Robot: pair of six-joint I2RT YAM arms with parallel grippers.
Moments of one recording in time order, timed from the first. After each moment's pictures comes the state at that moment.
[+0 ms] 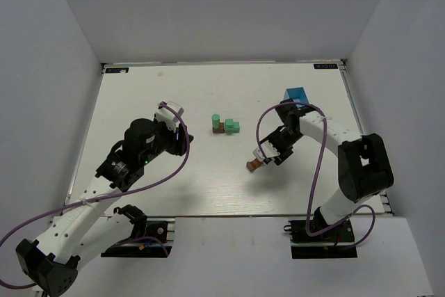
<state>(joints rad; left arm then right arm) -0.57 0.80 0.78 -0.33 0.04 -0.05 0.39 1.61 1.06 -0.96 -0.50 -1.98</state>
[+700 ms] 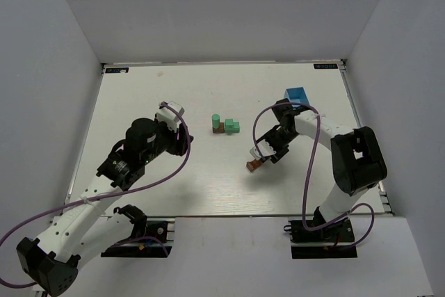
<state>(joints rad) -0.57 0.81 0.78 -0.34 0.04 -0.05 0.40 1.68 1.07 -0.87 -0.49 -1.98</state>
